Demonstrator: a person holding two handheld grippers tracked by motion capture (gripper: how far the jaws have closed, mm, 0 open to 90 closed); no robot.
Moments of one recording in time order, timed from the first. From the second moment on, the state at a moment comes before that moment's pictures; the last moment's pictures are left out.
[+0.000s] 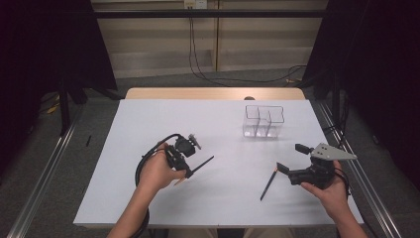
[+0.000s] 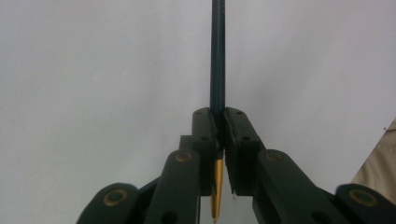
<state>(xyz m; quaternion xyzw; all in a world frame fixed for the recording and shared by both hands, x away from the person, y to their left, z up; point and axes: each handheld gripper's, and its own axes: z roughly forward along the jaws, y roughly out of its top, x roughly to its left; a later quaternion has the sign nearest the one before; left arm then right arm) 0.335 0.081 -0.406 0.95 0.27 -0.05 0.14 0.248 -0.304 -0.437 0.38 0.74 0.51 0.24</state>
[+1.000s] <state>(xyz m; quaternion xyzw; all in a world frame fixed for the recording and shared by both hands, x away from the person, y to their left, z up) 0.345 0.042 -0.398 0.97 0.18 -0.06 0.12 0.265 -0.280 -0.429 0.34 0.78 0.50 0.17</state>
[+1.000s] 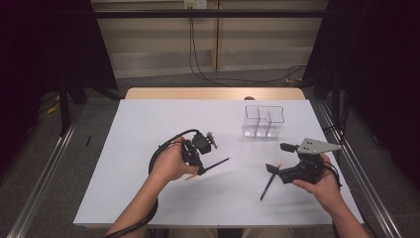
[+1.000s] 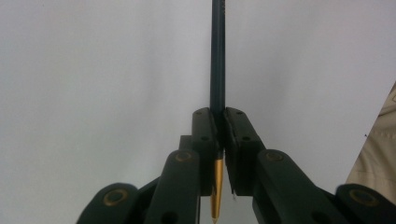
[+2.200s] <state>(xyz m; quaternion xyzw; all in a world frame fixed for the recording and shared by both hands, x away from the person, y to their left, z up) 0.342 0.015 -0.394 0.98 0.13 -0.05 0.11 0.300 -0.212 -0.404 0.20 0.91 0.34 0.10</state>
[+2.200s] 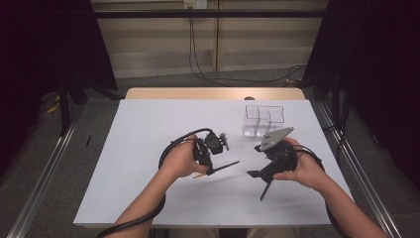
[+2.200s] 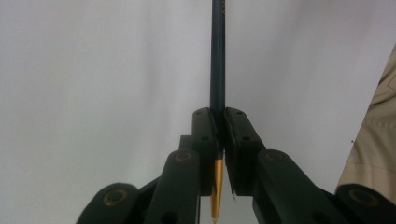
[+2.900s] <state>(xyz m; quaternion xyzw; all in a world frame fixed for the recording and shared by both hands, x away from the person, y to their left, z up) 0.339 0.008 -0.391 0.98 0.11 -0.06 0.12 0.309 -0.179 -0.400 0.13 0.95 0.27 0.09</state>
